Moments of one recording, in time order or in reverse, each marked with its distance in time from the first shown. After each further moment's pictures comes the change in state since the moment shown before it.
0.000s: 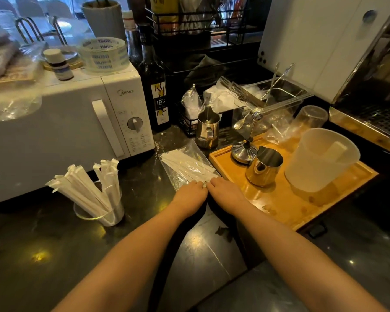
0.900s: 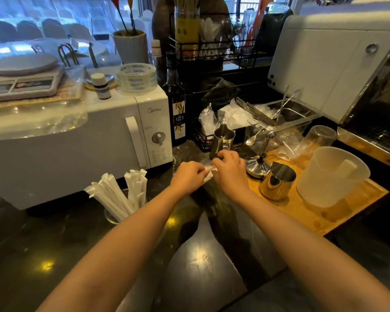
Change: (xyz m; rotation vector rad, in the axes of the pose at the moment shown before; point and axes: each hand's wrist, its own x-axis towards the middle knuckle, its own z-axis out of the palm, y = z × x) left_hand -0.025 -0.058 -0.072 -0.777 0.300 -0.311; right_hand 0.012 -0.039 -0.083 0.208 0.465 0.195
